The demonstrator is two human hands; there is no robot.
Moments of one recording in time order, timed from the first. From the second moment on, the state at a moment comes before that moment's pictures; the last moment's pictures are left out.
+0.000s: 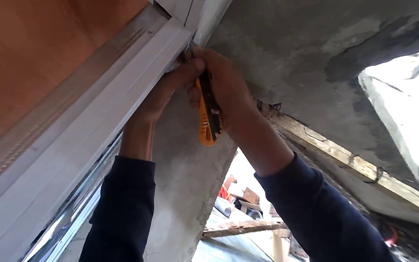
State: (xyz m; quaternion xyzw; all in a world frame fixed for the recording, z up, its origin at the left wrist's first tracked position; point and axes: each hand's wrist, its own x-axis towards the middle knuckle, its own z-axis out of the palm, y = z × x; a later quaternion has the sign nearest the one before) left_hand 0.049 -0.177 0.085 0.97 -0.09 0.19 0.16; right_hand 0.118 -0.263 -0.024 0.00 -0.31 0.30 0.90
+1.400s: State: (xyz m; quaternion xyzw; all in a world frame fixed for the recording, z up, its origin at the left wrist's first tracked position) left_hand 0.048 -0.169 0.086 0.96 -0.08 0.16 0.19; right_hand 0.102 -0.256 -0.021 0.03 -0.30 0.28 0.91
